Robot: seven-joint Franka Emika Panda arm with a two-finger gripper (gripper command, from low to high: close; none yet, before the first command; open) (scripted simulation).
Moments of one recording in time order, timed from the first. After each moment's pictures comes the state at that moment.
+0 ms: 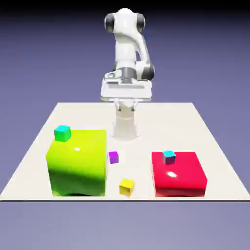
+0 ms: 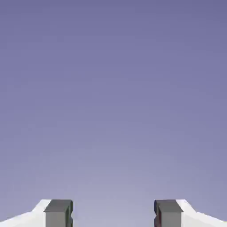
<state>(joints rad) 0.05 -0.53 -0.02 -2.80 0.02 3.05 0.75</state>
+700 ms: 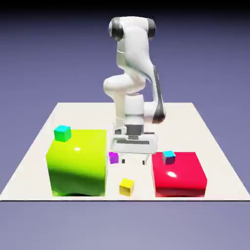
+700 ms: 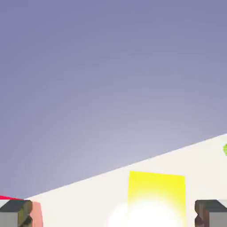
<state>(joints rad) 0.62 0.23 -0.42 -2.66 0.45 3.30 0.91</state>
